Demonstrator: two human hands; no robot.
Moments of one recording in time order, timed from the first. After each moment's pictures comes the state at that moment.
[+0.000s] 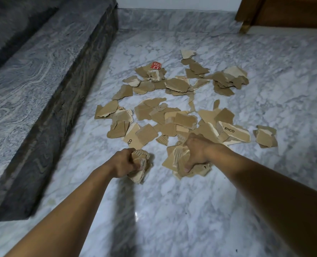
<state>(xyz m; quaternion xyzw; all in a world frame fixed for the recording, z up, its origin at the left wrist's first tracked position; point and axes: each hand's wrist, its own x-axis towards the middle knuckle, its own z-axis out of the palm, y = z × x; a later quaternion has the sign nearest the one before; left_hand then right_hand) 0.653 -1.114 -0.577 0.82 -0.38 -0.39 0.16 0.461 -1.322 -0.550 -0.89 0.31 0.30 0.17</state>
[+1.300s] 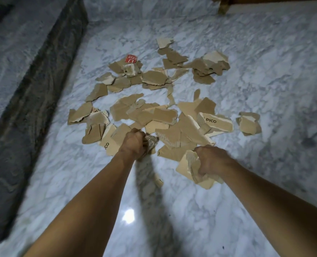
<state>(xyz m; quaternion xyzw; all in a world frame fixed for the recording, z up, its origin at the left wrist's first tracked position) 0.605 -1.247 -0.610 0.85 -0.49 -0.20 0.02 0.365 -1.346 -0.588 -0.85 0.42 0.28 0.16</state>
